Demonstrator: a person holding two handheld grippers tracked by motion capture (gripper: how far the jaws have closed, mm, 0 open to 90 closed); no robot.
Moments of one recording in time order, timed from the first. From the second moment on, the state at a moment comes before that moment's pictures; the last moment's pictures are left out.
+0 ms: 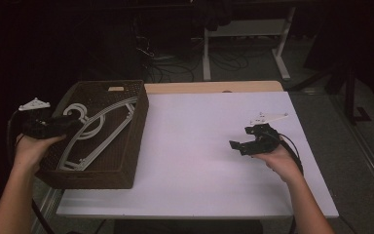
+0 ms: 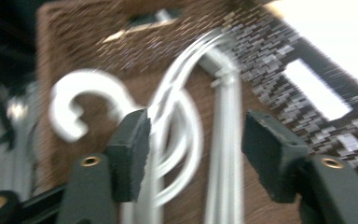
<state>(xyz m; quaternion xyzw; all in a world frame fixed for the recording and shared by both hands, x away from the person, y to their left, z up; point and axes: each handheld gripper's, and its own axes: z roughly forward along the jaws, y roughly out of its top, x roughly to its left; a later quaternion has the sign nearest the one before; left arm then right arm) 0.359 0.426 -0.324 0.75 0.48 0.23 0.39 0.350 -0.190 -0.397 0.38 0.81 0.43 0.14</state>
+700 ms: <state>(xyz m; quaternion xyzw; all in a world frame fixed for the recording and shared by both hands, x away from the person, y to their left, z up) 0.337 0.302 -0.330 0.79 0.31 0.12 0.52 0.330 -0.191 -0.354 0.35 0.80 0.47 0.14</state>
